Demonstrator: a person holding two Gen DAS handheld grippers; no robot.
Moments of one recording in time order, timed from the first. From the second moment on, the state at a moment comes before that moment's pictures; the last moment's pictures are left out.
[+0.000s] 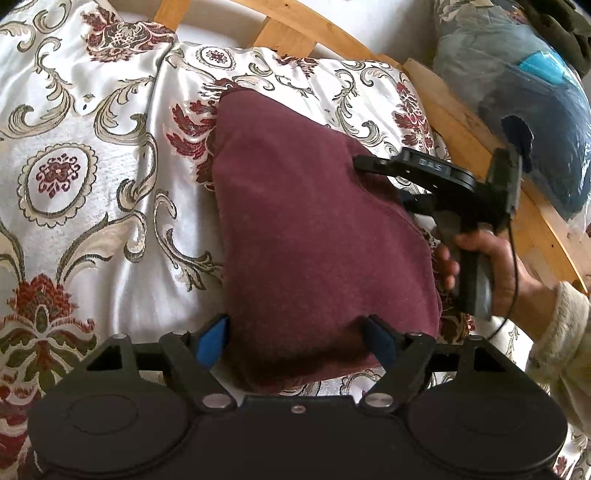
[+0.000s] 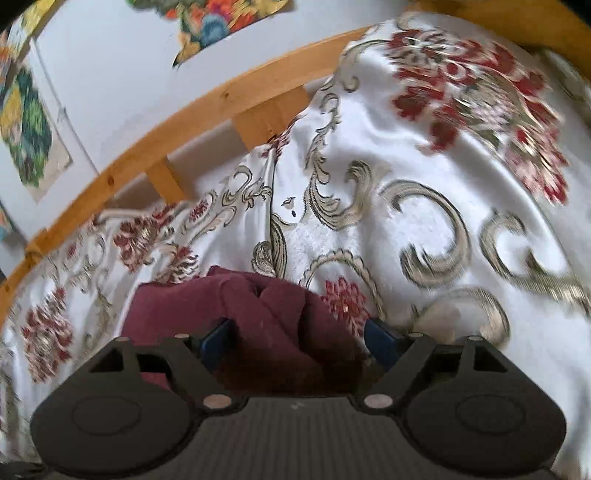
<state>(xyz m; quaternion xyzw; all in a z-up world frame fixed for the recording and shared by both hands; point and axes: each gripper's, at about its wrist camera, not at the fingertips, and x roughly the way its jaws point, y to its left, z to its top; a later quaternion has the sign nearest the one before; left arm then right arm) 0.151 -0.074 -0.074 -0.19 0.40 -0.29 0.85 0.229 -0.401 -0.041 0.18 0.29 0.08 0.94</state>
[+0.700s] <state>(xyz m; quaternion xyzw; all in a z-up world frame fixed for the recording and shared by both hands) 0.159 -0.072 -0.083 -0.22 0.41 -0.30 0.83 0.245 -0.383 -0.041 0.18 0.31 0.13 0.92</state>
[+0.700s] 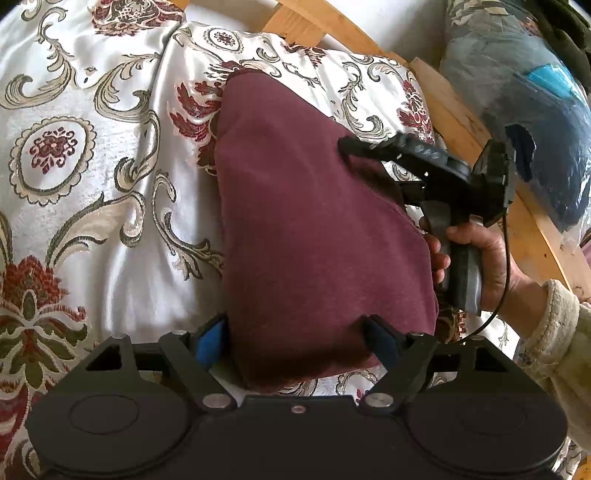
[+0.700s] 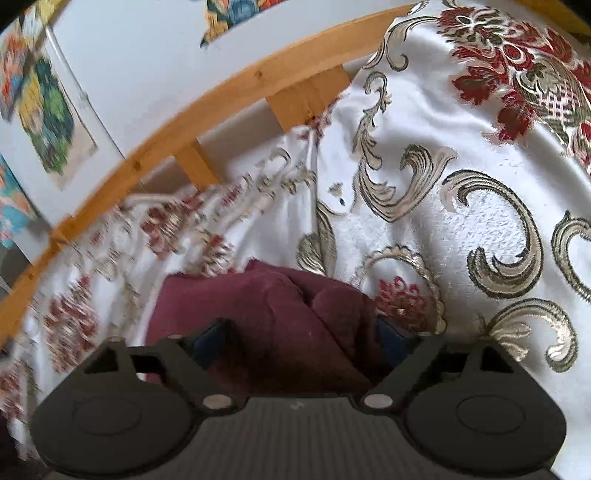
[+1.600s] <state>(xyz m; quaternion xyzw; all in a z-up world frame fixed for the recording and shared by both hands) 0.160 -0.073 -0.083 -0.22 0.42 -0.30 0.83 0.222 -0.387 -0.045 0.21 0.30 0.10 0.92</state>
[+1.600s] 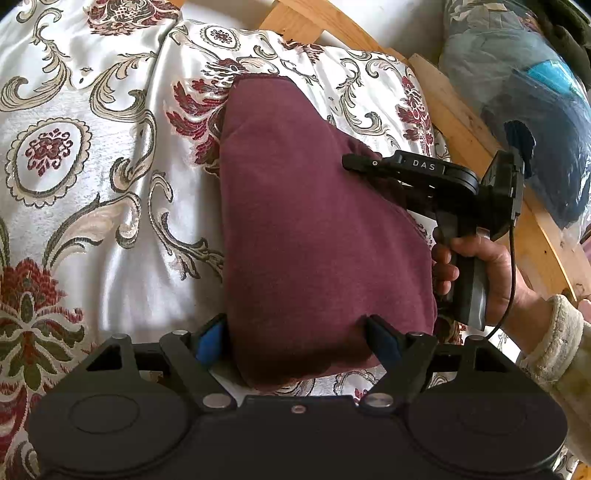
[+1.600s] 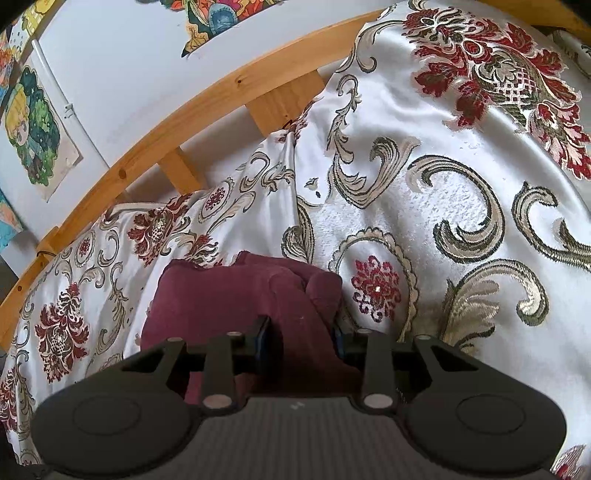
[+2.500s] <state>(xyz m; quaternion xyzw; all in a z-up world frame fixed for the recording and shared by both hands) 0.167 -0.073 -0.080 -0.20 0.43 -0.31 0.83 0.209 -0.392 -0.044 0.28 0.28 0.08 0.92</state>
